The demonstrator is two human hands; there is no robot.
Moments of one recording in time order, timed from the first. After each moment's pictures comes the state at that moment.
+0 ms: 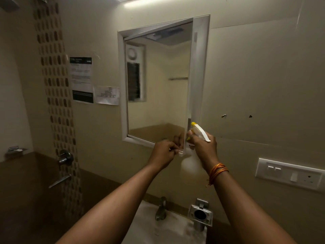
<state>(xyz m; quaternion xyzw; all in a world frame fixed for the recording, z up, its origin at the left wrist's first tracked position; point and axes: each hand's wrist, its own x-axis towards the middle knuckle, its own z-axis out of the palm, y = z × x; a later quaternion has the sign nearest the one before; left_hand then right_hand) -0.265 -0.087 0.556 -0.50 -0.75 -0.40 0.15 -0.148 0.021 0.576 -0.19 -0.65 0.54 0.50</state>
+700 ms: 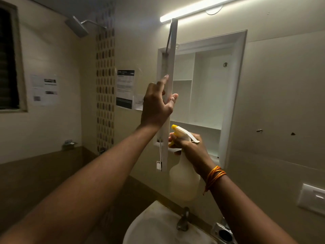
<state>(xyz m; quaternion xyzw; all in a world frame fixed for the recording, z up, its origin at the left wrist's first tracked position) -0.274 -0.201 0.712 -0.35 -0.62 -0.47 0.51 -0.175 -0.089 0.616 0.03 -0.74 0.59 0.32</state>
